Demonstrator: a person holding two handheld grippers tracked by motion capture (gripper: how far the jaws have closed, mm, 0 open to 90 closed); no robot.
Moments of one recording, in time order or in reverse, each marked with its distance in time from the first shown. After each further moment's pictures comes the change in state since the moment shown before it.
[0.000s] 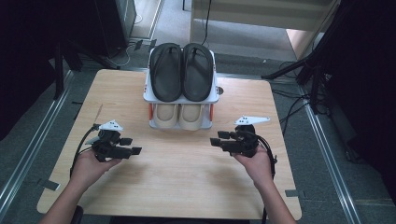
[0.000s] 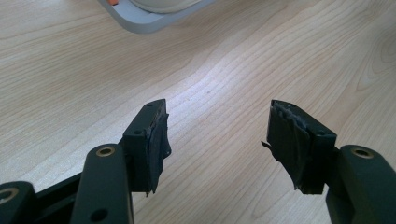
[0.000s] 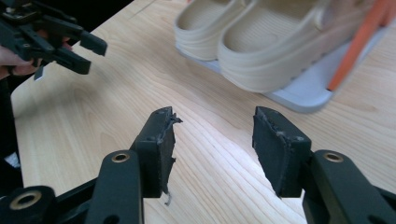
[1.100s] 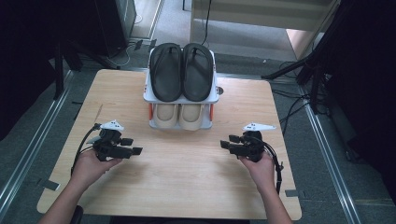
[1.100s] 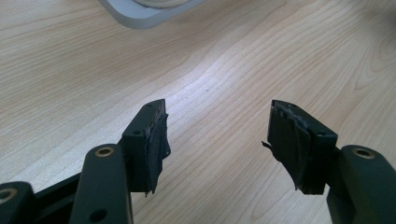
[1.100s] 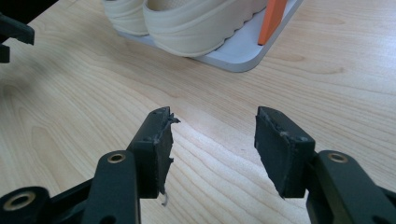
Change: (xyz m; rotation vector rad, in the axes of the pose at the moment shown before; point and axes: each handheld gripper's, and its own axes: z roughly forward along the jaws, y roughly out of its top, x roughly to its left) left arm 0.003 0.001 0.005 0.014 -0.019 -0.014; right arm -0.030 -0.034 0.003 -0.005 -0.144 0.068
